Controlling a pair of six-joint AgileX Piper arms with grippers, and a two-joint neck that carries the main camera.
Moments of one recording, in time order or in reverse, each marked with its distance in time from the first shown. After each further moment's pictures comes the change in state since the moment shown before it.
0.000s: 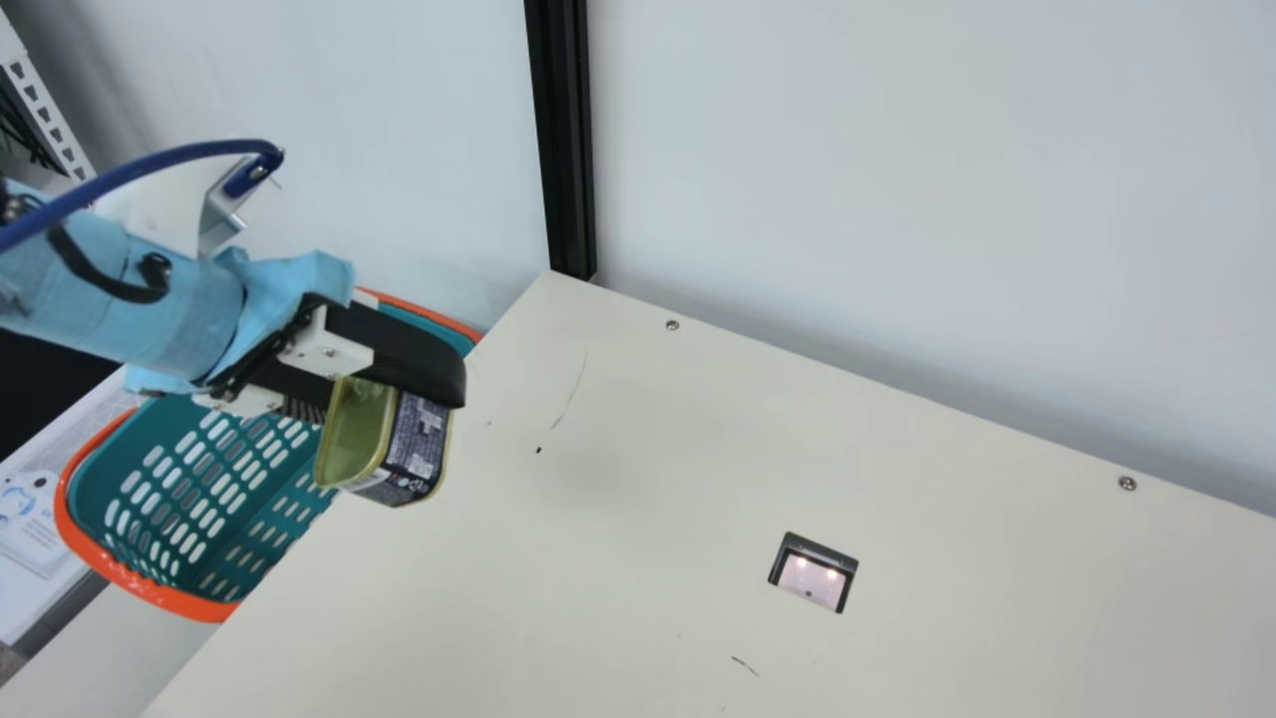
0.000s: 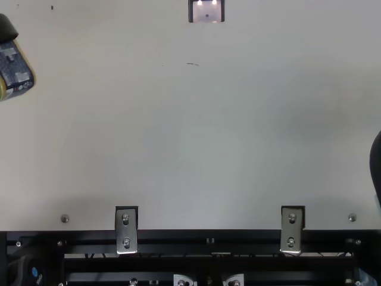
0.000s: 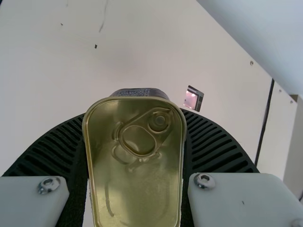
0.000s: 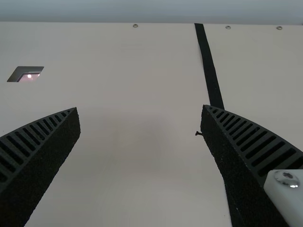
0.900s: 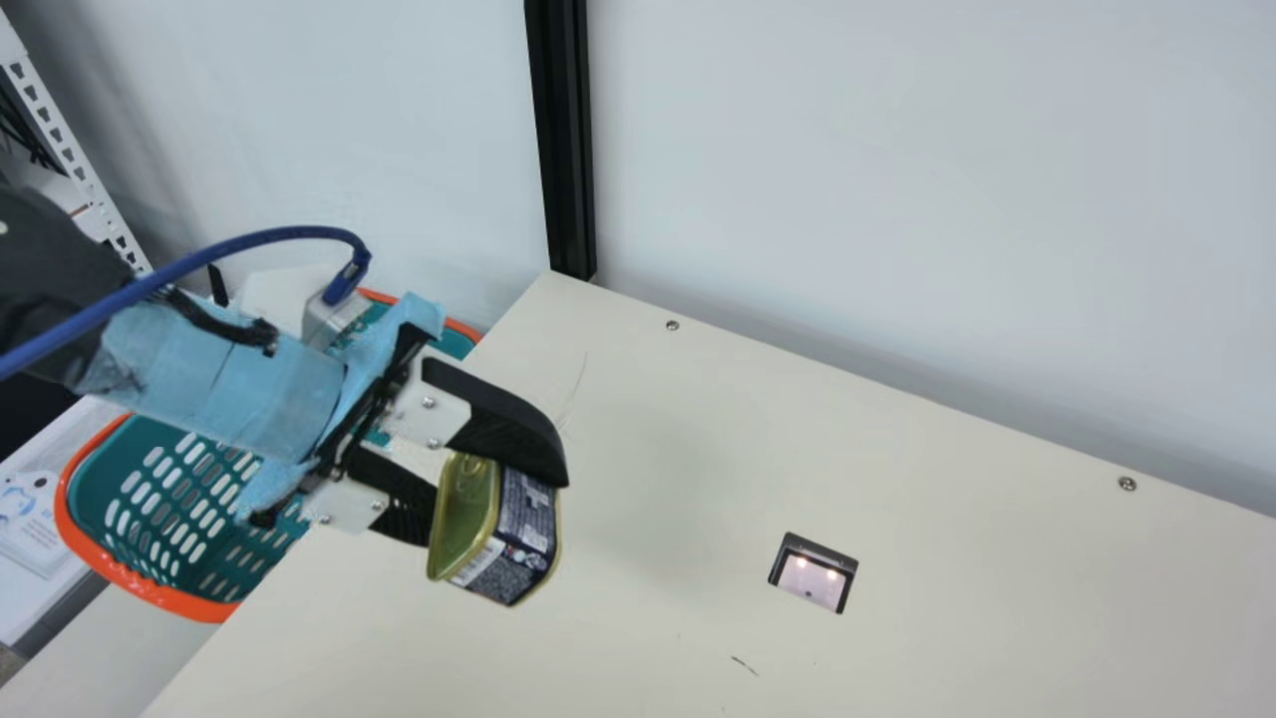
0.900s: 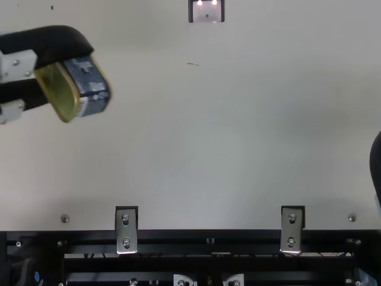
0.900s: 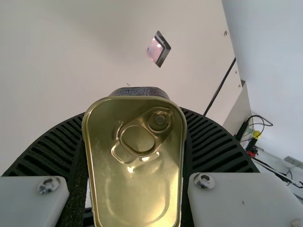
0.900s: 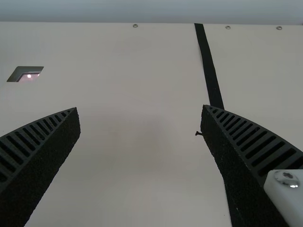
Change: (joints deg) left arm -9.2 0.8 9.3 -11.4 -0.1 -15.3; right arm 0.0 0.0 0.0 0.0 0.0 0.0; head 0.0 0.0
